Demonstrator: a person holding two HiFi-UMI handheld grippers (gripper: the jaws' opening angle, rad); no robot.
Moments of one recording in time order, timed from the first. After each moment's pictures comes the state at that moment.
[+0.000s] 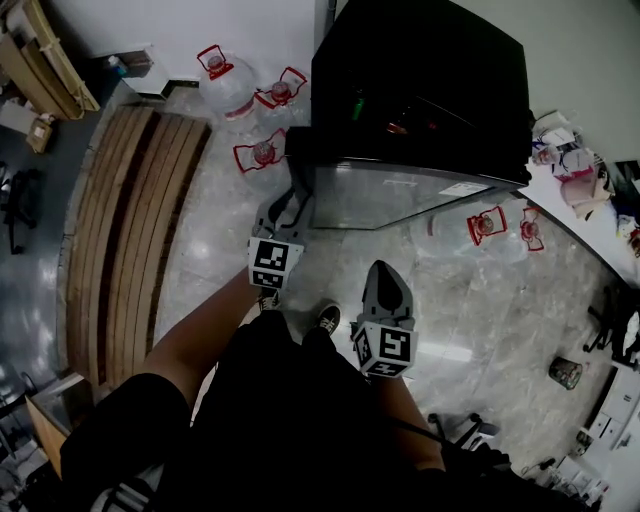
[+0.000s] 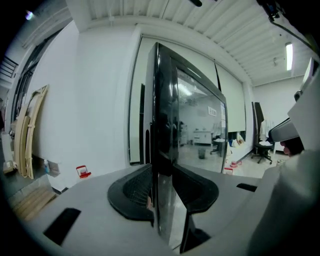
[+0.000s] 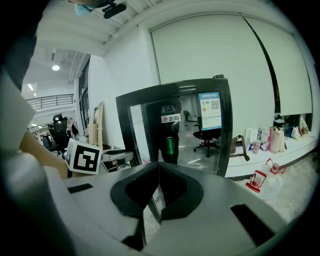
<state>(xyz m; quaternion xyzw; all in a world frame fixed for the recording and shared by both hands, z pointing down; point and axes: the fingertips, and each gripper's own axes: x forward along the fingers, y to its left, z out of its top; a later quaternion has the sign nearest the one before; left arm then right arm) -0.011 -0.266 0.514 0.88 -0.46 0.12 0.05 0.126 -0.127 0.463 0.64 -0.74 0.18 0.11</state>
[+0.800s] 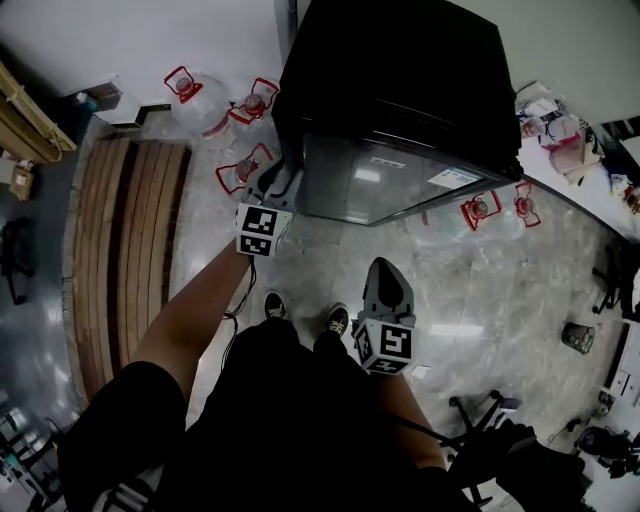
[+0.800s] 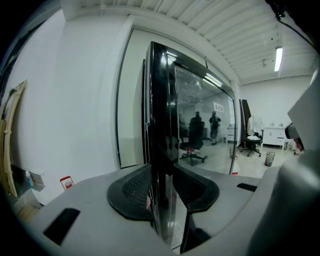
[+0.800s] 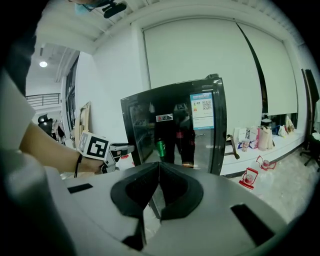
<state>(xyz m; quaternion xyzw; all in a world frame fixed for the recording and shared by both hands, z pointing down) 0.009 -0.369 0.519 0.91 -0.39 0.14 0.04 0.137 -0.158 0.469 0.69 -0.69 0.19 0.11</state>
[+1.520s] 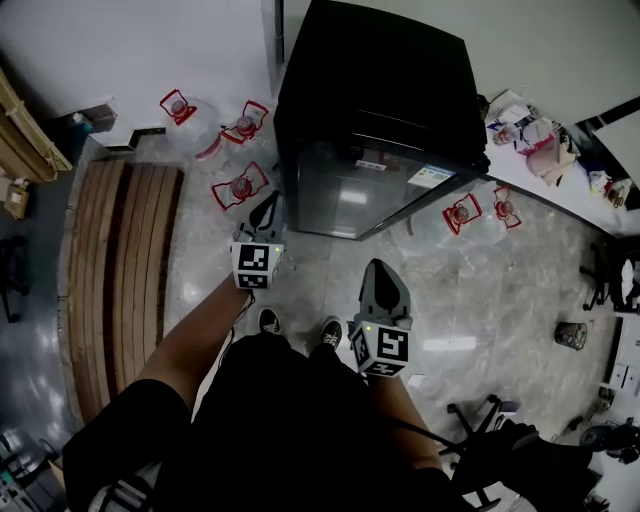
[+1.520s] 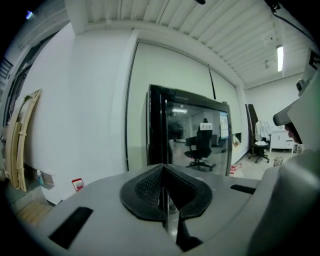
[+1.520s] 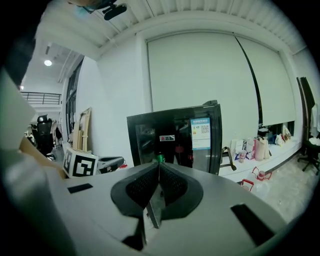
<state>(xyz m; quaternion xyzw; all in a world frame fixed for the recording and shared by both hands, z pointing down) -0.022 -0.314 0.477 0.89 -0.44 0.11 0.02 0.129 -0.141 0.408 0.71 -0.68 0.14 0.08</state>
